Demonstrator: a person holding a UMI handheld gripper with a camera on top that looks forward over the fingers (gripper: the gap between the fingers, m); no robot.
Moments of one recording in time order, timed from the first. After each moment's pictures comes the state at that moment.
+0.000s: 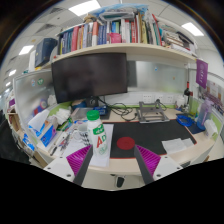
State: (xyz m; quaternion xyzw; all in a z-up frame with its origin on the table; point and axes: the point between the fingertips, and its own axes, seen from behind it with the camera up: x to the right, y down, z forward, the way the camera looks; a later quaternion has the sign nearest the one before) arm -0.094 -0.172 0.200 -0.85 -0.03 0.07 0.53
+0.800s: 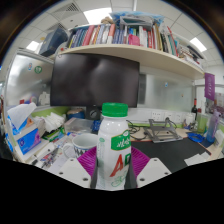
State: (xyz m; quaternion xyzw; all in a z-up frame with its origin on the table) arm -0.172 -0.047 0.104 -0.77 -0.05 0.01 0.64
